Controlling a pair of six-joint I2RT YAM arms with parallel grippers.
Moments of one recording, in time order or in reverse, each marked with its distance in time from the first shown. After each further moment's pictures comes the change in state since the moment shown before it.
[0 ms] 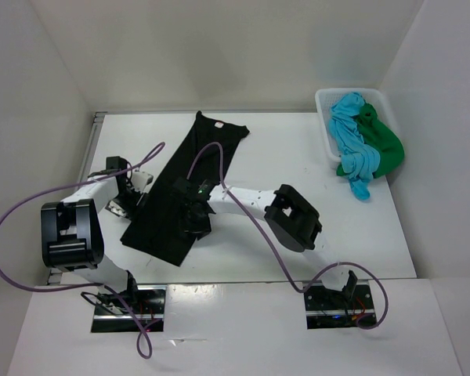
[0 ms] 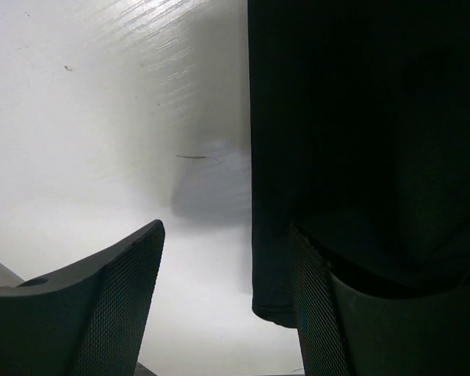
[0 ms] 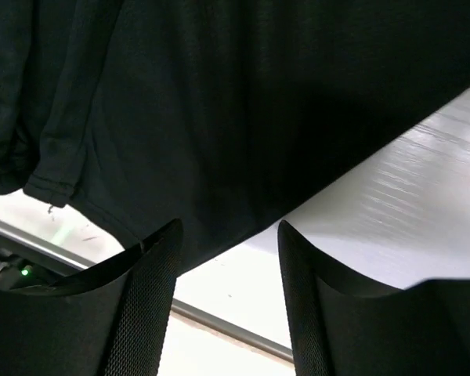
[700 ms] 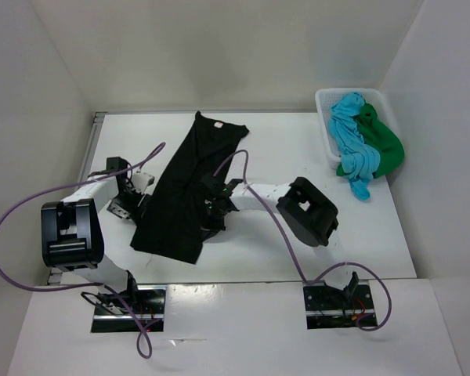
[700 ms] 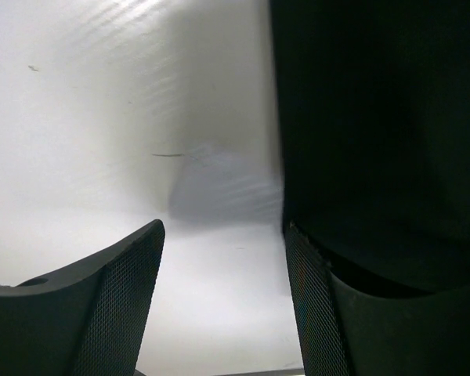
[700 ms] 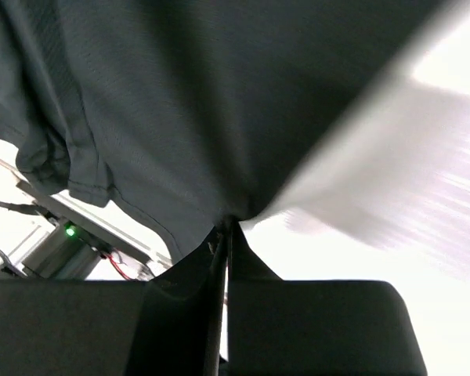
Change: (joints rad) left arm 0.000 0.004 0.001 -0.019 0.034 0.003; right arm -0.116 -0.085 -0.274 0.218 -0.240 0.085
